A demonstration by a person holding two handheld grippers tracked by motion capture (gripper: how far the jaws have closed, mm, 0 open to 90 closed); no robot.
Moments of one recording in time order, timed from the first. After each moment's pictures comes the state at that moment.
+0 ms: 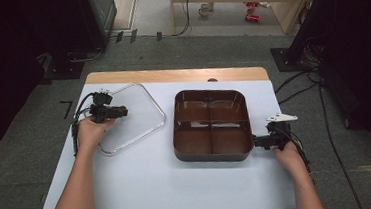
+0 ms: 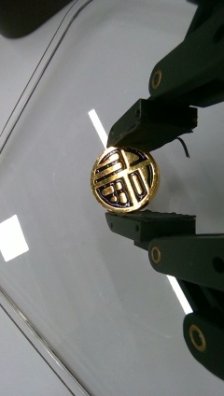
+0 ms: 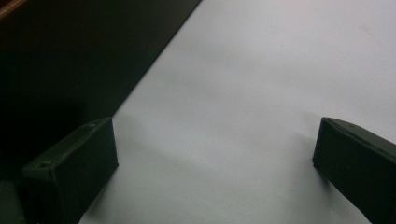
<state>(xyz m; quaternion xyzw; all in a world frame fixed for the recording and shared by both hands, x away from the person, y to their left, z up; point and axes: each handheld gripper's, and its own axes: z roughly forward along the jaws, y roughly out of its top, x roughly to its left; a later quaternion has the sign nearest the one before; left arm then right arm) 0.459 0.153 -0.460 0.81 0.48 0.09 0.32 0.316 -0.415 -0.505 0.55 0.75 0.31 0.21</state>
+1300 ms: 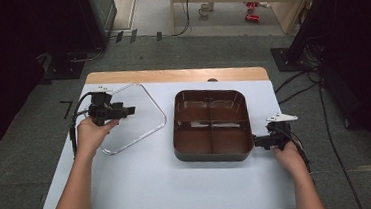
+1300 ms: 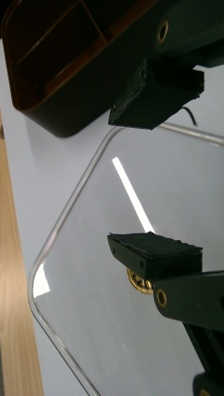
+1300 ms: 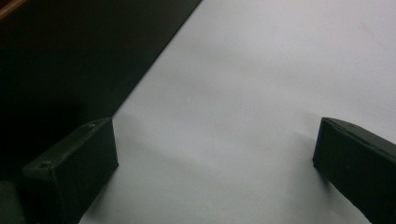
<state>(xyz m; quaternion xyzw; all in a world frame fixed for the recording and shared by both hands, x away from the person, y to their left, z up) 0.415 0.132 -0.410 0.79 0.45 0.08 0.42 0.316 -0.416 -0.505 0.55 0.75 0.31 0.21</state>
